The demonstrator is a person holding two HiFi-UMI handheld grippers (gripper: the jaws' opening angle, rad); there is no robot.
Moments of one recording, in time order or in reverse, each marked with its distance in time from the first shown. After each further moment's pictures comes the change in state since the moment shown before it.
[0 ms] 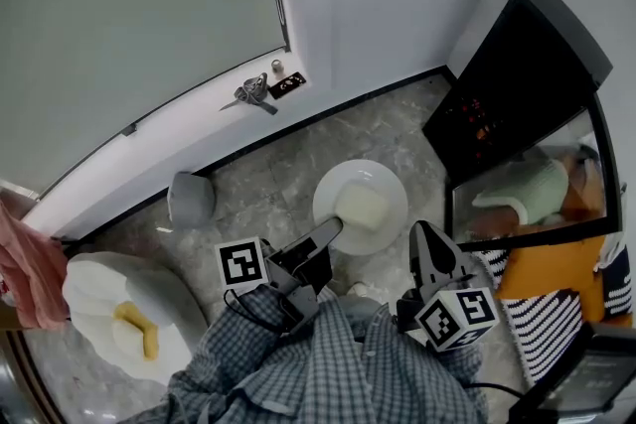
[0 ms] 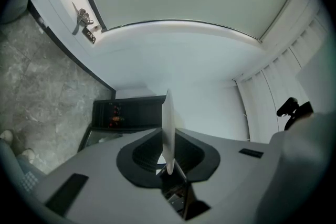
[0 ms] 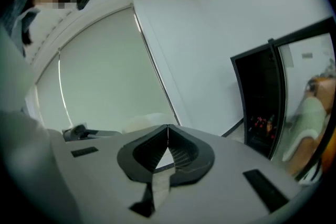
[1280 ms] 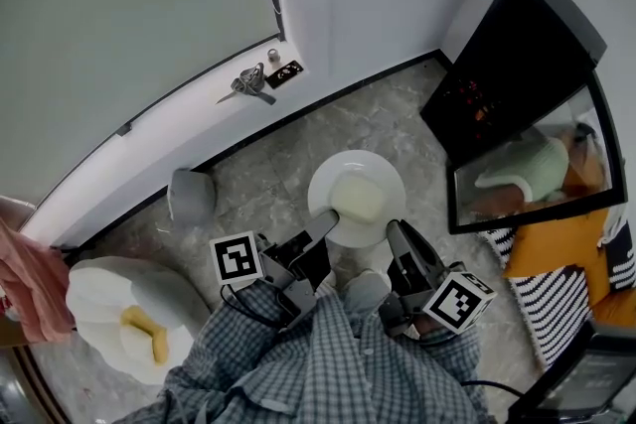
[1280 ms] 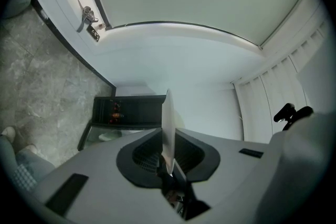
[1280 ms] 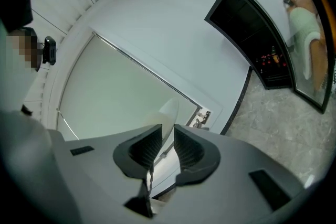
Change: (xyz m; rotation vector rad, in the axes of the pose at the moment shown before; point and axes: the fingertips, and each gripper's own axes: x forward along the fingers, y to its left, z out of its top) left arm -0.053 0.010 0.014 -0.042 0.027 -0.031; right arm 0.012 0.065 -0.056 0.549 0.039 0.160
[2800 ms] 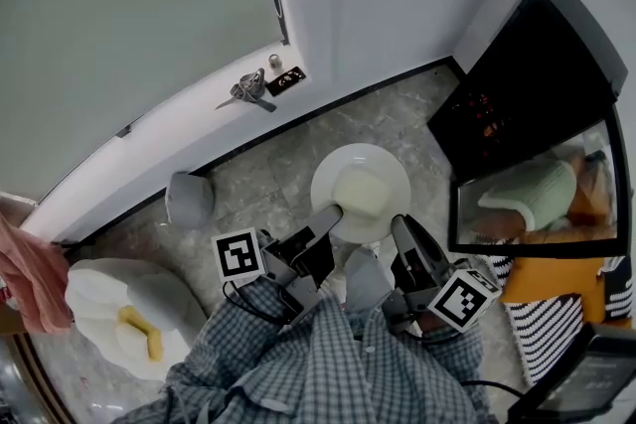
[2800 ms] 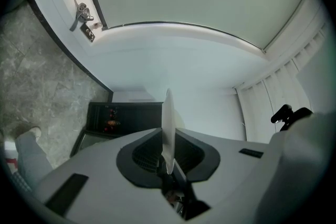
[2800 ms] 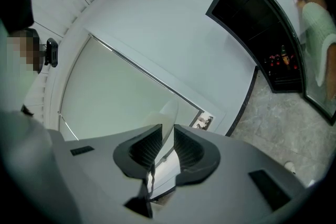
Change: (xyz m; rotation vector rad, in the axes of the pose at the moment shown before) left arm 0.080 0.008 0.045 -0.005 -0.056 -0.007; right arm 0.051 -0.036 0.075 0.004 0.032 0.036
